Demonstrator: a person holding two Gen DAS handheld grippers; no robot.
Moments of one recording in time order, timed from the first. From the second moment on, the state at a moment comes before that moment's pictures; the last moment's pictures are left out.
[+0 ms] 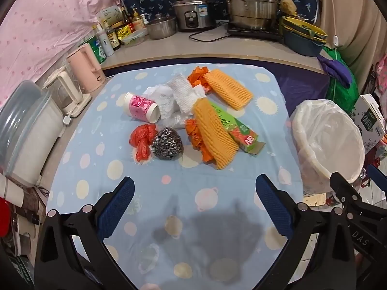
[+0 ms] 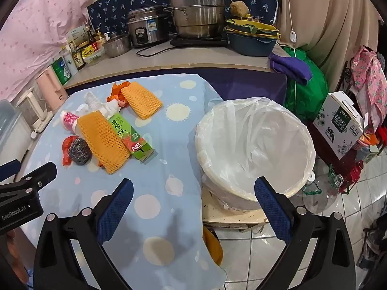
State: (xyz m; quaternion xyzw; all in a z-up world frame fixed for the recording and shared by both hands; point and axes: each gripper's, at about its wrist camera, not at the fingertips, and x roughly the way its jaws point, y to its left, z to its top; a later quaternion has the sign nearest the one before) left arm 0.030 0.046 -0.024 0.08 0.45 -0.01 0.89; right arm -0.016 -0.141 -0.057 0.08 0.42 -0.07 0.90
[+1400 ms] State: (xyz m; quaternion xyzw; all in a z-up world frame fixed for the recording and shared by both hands) left arm 0.150 0.118 -0.084 -0.03 0.49 -0.05 0.87; right arm 0.163 -0.069 -0.165 0.02 0.47 0.07 0.88
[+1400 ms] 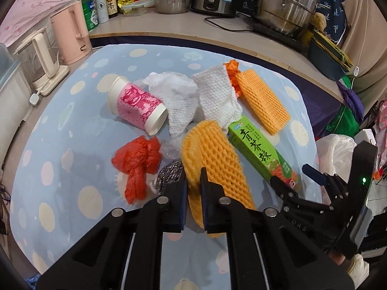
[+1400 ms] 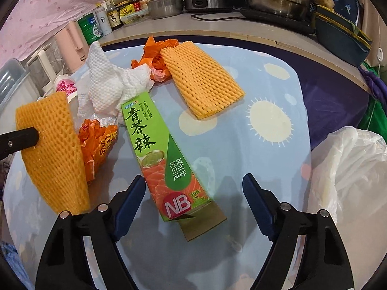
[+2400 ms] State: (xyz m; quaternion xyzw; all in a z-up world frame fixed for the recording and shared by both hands) left arm 0.067 0.094 -0.031 0.00 0.45 -0.09 0.89; right arm 0.056 -0.088 -0.077 0.03 0.42 0.04 0.91
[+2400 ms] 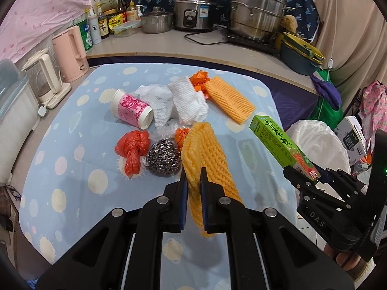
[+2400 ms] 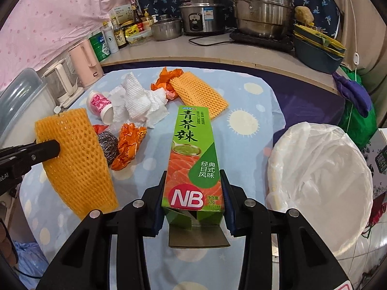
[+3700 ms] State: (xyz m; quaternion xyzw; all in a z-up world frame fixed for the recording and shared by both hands) left arm 0.079 -0.136 -0.012 0.09 0.38 -0.26 0.88; right arm -0.007 -0.275 -0.101 0.16 0.45 -0.20 0.86
